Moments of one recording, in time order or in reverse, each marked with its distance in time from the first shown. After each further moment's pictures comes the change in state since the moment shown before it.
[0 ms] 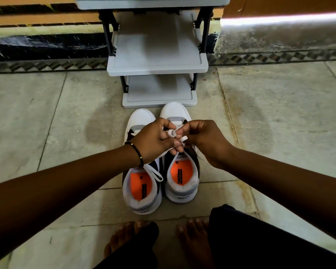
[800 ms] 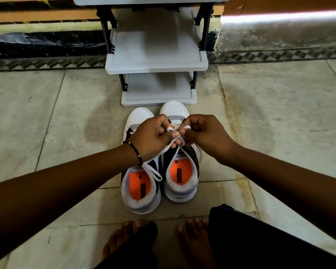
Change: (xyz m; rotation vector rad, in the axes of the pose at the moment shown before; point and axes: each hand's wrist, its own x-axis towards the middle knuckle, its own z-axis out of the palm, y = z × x) left_hand 0.003 0.001 0.001 0.072 0.123 0.119; right_hand 0.008 0.004 -0.009 -0.284 0.012 -0.121
